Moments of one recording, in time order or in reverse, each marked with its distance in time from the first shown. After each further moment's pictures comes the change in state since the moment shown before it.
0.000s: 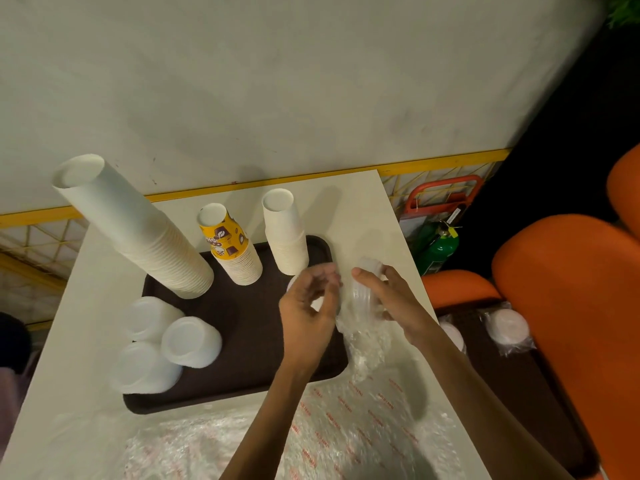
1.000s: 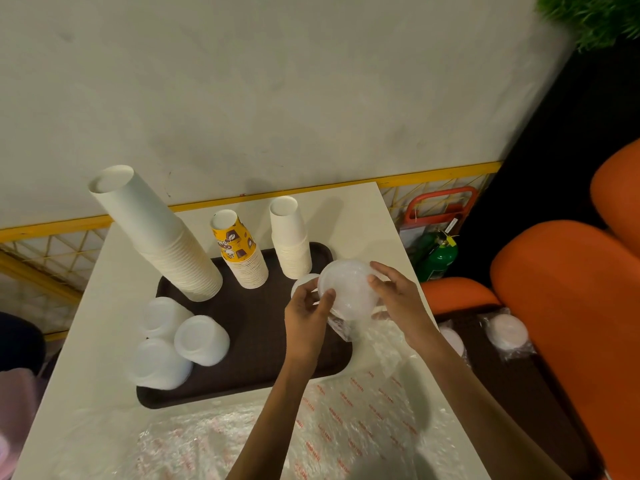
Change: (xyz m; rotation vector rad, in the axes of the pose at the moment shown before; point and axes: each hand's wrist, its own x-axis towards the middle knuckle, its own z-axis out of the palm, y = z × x) left_hand -0.013 -0.002 -0.005 -0.029 0.042 -0.461; right_hand -0.016 0.014 -0.004 0.028 0.081 -0.228
